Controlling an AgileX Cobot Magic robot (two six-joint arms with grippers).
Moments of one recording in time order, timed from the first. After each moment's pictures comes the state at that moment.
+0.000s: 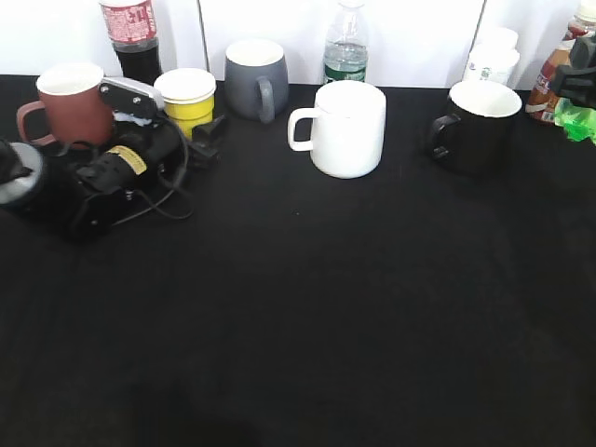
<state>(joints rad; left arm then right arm) -0.25 2.36 -1.20 0.32 -1.05 -0.15 0.20 1.51 -0.56 0.39 -0.87 -0.20</state>
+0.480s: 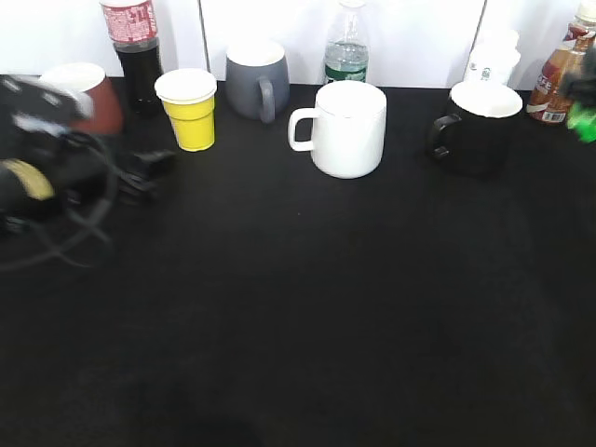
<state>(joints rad) -0.25 1.77 -0.62 0.31 -0.77 -0.16 0.07 1.68 -0.65 0.27 -0.92 -0.16</state>
